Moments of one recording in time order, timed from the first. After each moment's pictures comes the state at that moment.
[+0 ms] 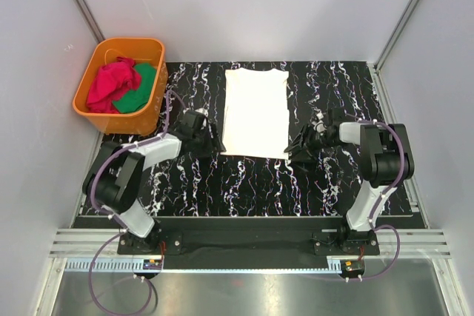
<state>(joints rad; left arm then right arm) -0.44 1.59 0.86 -0.16 0.14 -0.66 0.03 1.84 0.92 -0.33 -0.79 0.56</state>
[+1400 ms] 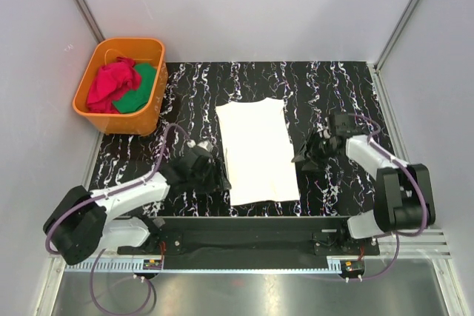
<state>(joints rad) -0.77 1.19 0.50 -0.23 0.10 -0.89 0.13 1.42 0.75 -0.52 -0.45 0.64</state>
